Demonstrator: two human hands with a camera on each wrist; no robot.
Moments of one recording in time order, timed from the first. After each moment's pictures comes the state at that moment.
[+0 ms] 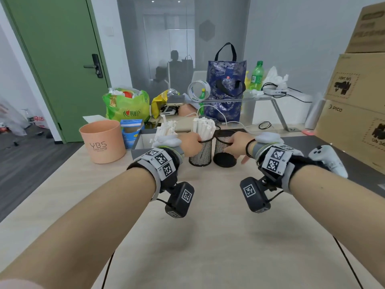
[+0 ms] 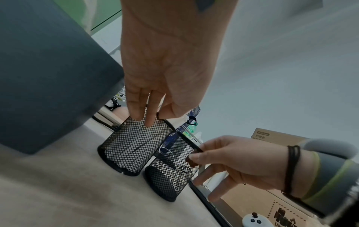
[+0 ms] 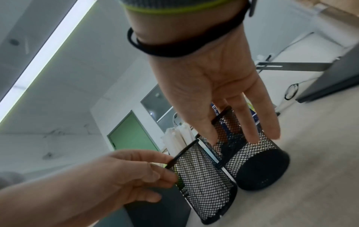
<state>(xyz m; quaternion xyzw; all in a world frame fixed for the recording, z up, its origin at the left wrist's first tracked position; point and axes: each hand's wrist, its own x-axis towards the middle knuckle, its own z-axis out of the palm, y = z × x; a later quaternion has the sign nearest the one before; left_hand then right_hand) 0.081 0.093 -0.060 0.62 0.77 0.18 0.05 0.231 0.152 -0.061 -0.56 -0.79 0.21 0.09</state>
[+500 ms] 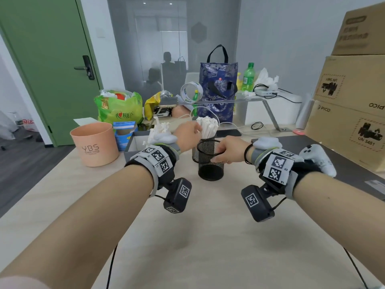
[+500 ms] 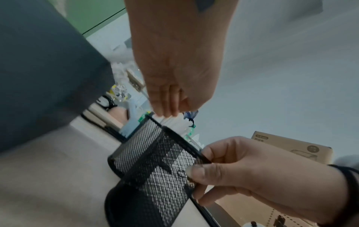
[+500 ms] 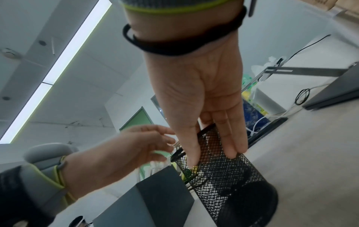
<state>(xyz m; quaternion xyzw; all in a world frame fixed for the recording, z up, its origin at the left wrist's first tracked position) 0.079 0.103 -0.051 0.62 0.71 0.32 0.04 0.239 0.129 -0.057 -0.45 -0.88 0.17 0.06</state>
